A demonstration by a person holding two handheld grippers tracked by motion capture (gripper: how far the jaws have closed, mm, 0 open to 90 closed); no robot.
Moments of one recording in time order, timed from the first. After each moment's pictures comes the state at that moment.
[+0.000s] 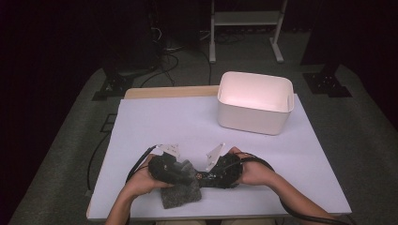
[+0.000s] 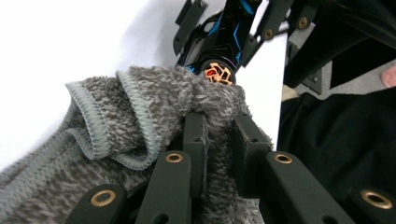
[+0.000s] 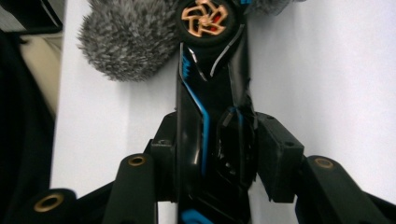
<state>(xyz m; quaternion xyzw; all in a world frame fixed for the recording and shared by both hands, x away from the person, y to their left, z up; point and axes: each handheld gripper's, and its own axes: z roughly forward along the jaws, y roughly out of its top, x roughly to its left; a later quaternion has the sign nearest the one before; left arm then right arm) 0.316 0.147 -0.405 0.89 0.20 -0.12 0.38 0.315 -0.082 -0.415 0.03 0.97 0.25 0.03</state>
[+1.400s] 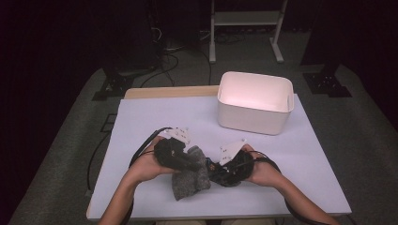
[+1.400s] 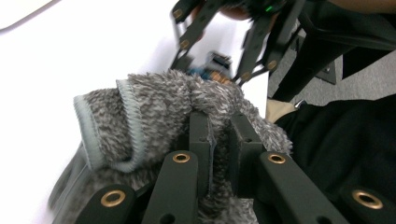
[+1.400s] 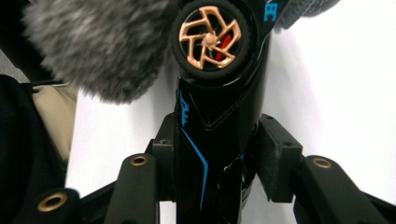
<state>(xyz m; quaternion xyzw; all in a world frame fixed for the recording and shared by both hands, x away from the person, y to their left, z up) 0.321 0.118 -0.340 0.91 0.15 -0.07 0.38 0.309 -0.118 -0.400 0.06 0.93 0.36 0.04</state>
